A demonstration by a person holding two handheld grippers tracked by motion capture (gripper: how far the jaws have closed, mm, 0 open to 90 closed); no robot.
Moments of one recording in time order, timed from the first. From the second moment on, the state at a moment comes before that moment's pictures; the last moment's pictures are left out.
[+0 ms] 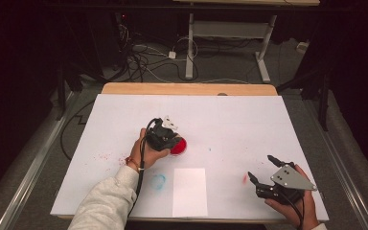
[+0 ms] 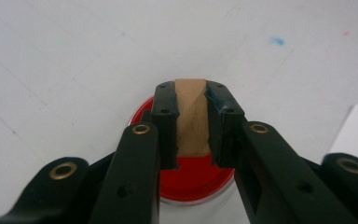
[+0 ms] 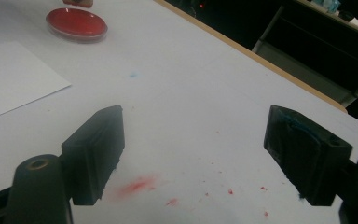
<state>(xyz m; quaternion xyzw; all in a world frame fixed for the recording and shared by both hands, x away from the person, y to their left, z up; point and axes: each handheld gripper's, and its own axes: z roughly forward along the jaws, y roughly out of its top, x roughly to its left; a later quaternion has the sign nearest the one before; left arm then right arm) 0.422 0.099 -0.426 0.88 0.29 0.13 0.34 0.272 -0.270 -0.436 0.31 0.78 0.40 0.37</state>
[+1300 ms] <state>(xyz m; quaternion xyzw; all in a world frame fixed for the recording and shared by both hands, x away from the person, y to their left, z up) 0.347 0.101 -0.385 0.90 0.18 0.11 0.38 0.280 -0.265 -0.436 0.32 0.78 0.40 0.37</state>
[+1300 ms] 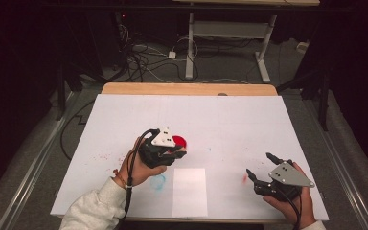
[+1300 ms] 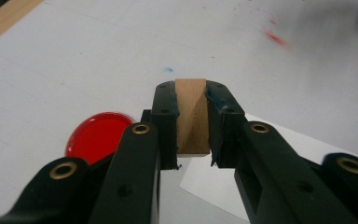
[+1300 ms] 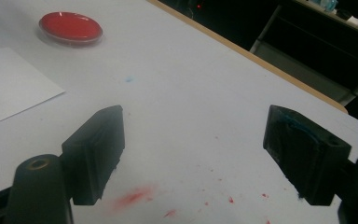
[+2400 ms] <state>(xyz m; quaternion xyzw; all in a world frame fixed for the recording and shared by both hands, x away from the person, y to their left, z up) 0.308 0.079 -0.414 0.92 0.13 0.06 0.36 0.283 -0.260 -0.437 0.31 0.78 0.40 0.36</state>
